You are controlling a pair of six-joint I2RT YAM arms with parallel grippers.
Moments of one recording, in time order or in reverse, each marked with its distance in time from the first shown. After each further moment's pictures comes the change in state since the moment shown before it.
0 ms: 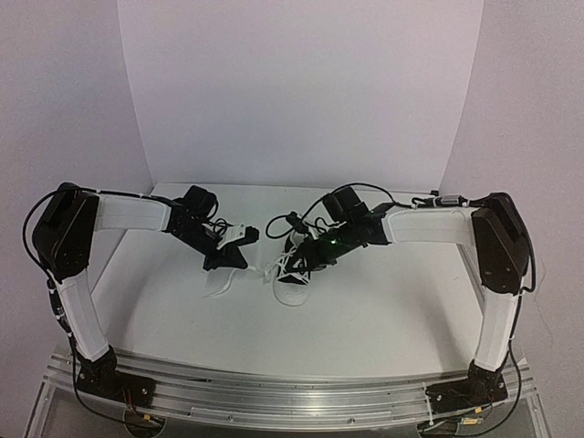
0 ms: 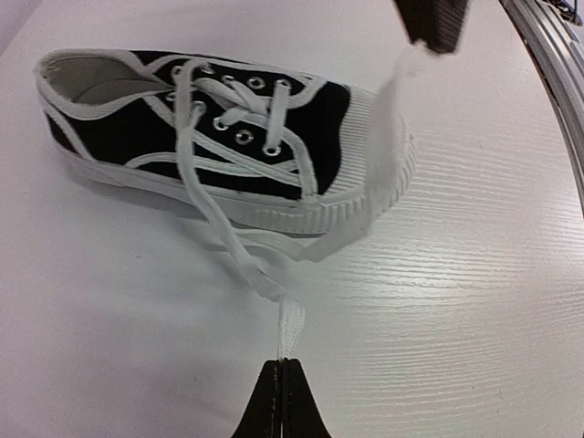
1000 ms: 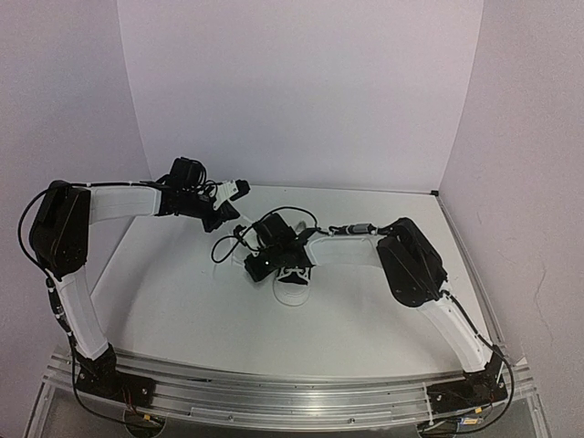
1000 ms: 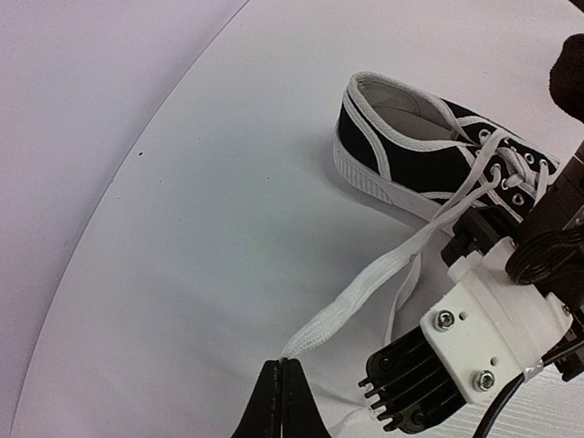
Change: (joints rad) left arm 0.089 0.000 0.111 0.261 -0.234 -0.206; right arm 0.165 0.594 0.606 0.063 0.575 -0.230
